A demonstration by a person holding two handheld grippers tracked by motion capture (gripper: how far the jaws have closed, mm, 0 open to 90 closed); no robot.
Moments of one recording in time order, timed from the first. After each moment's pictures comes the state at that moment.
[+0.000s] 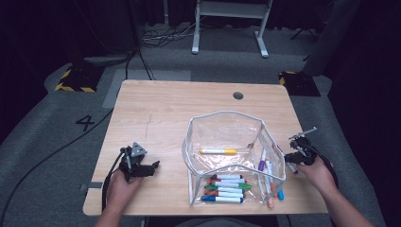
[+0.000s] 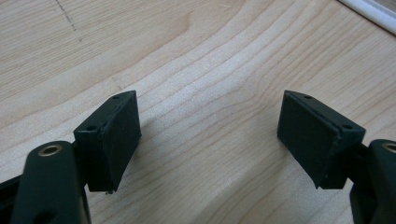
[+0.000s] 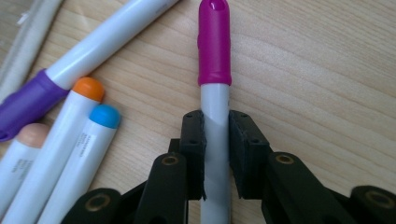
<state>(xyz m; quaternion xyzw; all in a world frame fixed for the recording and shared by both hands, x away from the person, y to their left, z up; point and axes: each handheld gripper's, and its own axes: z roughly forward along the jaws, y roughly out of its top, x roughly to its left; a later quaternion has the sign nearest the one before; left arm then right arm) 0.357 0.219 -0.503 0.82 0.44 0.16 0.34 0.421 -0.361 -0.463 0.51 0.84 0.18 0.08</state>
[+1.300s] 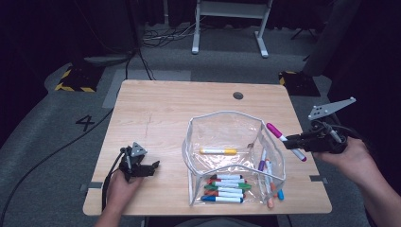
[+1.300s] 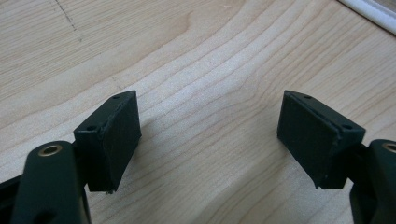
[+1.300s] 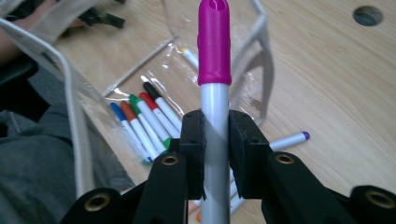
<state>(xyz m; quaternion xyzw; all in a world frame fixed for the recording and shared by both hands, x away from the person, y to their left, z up) 0.358 0.219 -0.503 0.82 0.44 0.16 0.34 0.355 -0.303 -0.260 0.32 0.89 0.32 0.04</state>
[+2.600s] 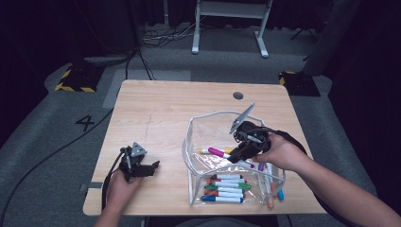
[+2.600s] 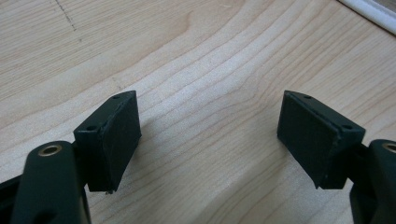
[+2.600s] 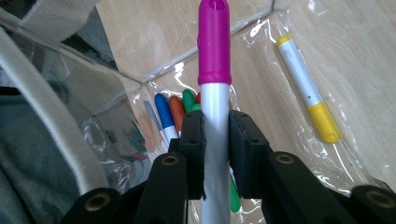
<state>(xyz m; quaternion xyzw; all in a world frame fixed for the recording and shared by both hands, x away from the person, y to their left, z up) 0.358 0.219 -0.503 0.82 0.44 0.16 0.34 0.386 -0.151 -0.321 0.19 0.96 0.20 -0.06</state>
